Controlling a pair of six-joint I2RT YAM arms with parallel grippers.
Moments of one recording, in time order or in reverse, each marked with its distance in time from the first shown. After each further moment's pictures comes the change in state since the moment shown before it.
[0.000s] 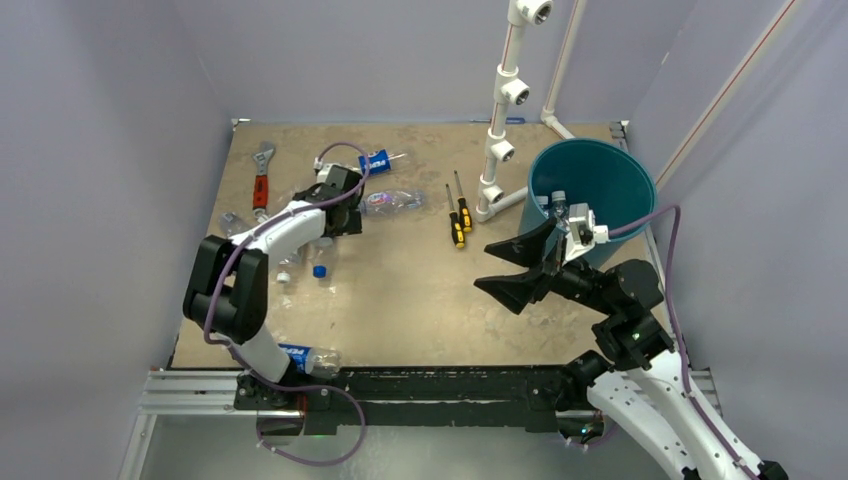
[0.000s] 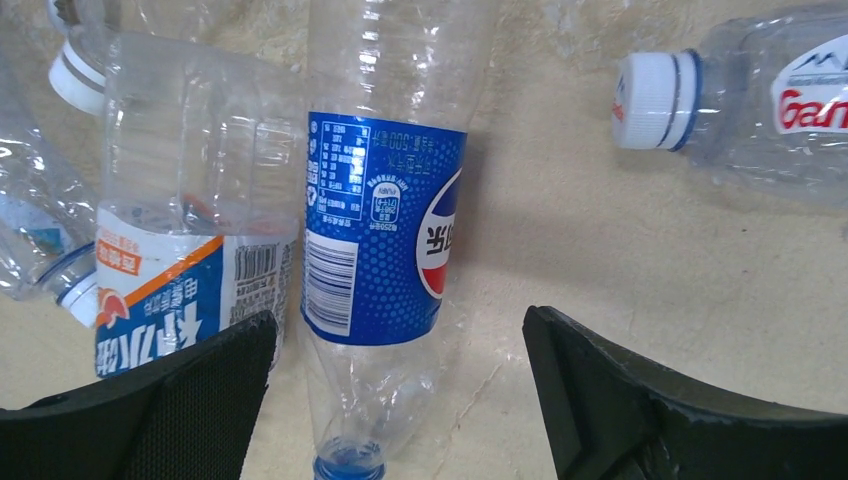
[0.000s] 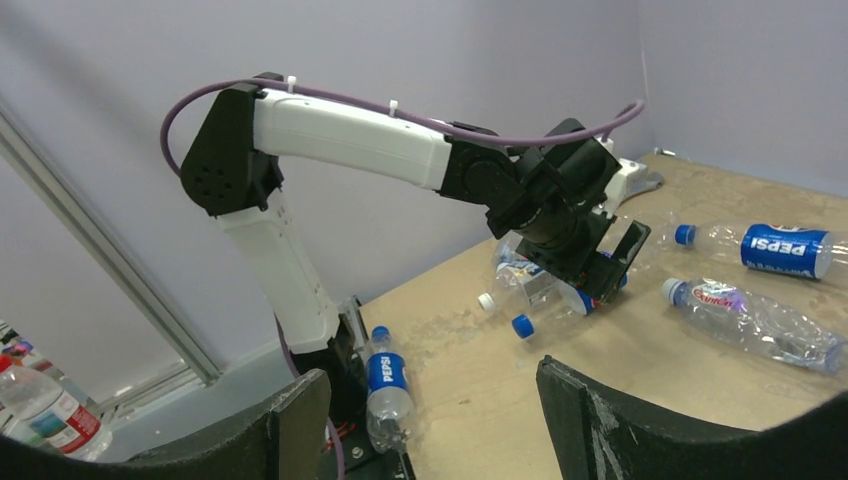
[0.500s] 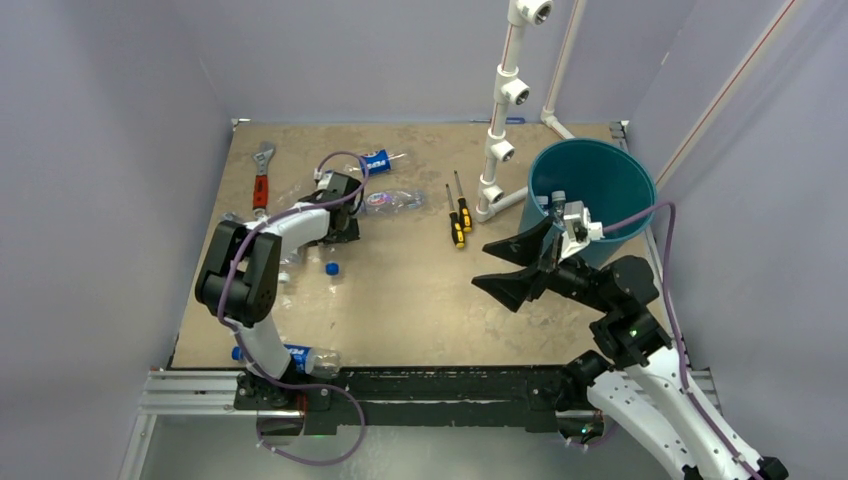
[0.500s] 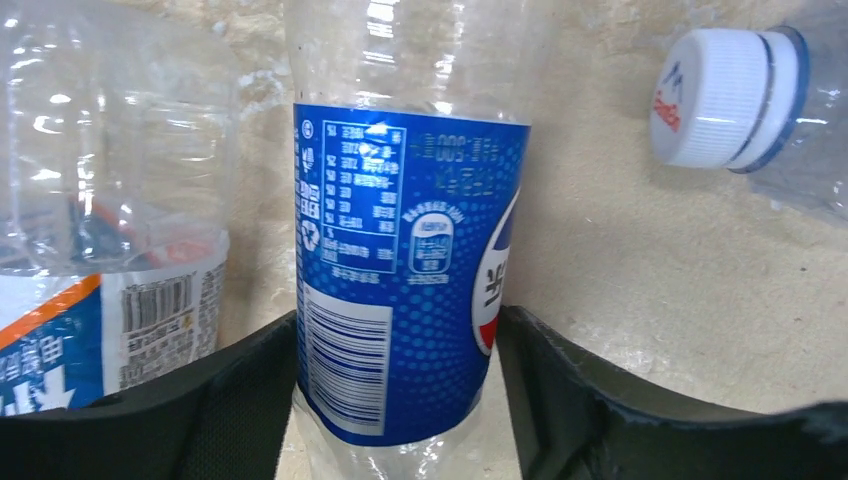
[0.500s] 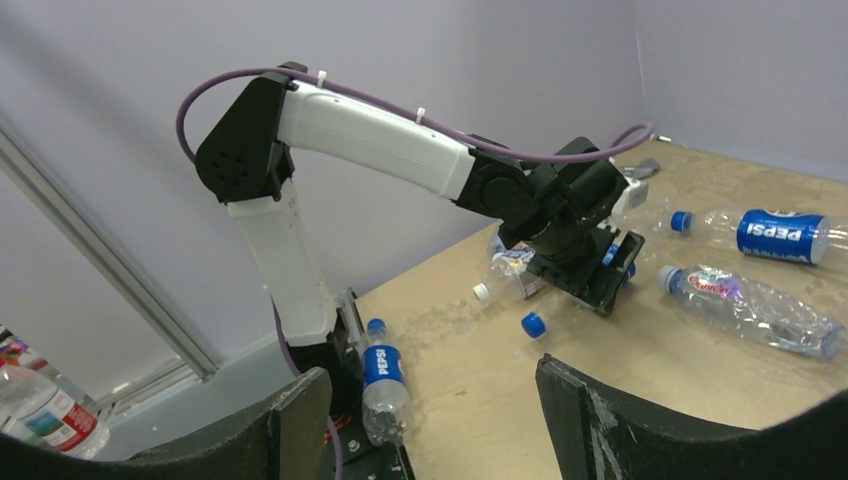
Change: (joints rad) left arm 0.034 0.119 -0.039 0.090 0.054 -0.046; right arm 0.003 0.017 0.000 -0.005 0.008 -0.008
